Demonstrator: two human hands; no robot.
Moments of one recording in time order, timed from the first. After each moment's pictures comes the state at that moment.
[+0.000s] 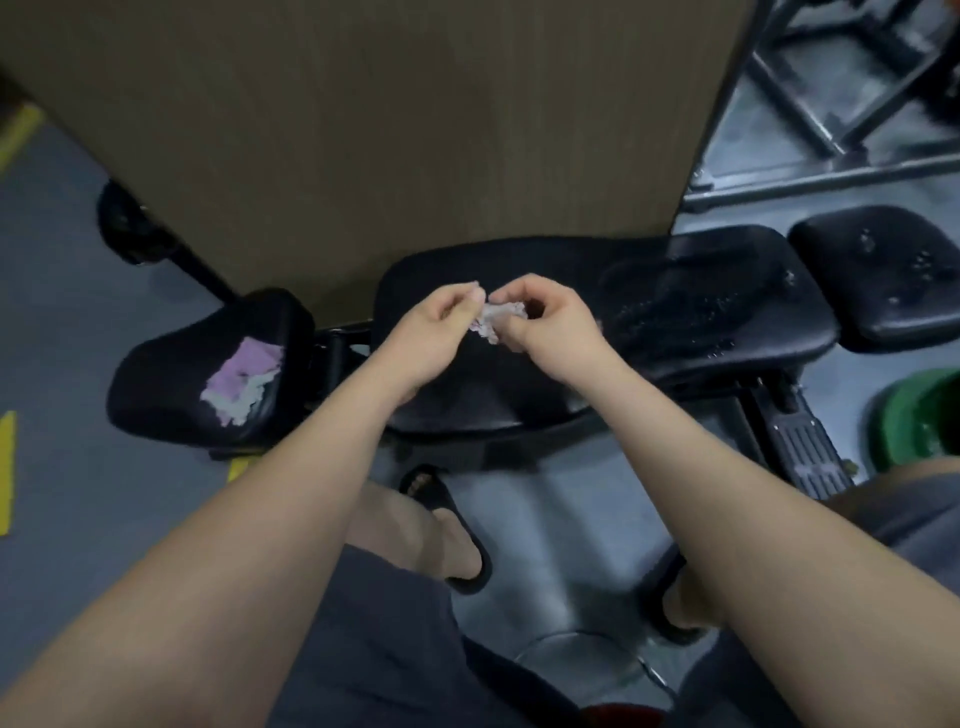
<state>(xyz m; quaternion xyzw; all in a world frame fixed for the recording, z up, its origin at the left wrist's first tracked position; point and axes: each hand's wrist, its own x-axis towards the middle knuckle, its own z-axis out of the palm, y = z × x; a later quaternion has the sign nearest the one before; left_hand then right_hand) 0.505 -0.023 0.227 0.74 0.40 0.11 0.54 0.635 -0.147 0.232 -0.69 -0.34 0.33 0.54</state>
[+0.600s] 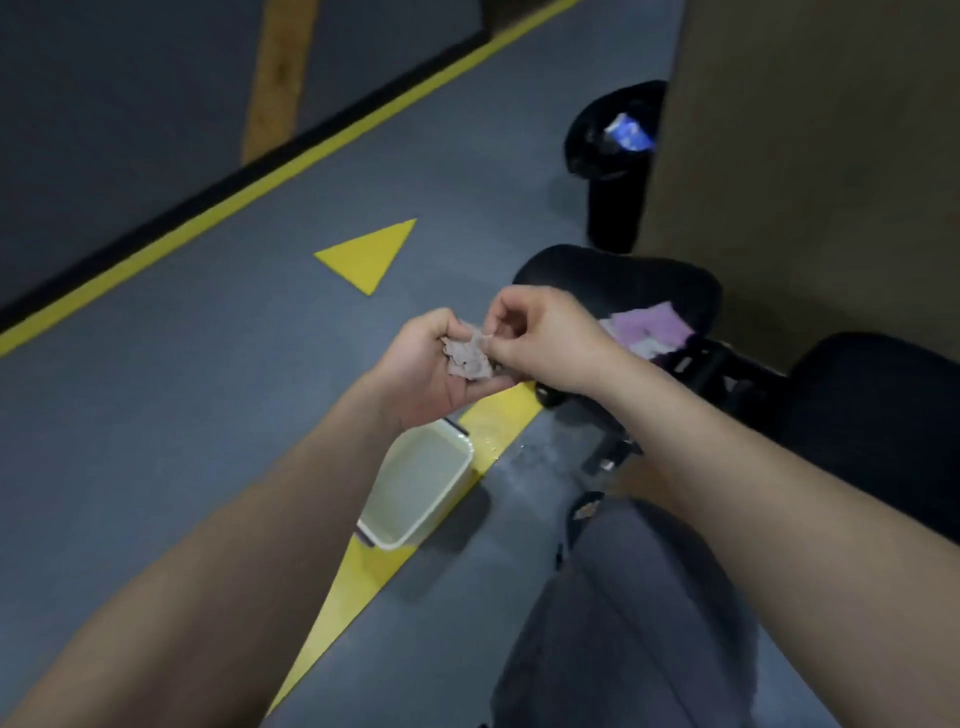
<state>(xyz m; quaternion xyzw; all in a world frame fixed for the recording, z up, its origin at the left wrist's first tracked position) 0.086 0.011 0.275 0.23 0.47 0.42 0.74 0.251 0.040 0.284 -0.45 -0.75 0.39 0.27</state>
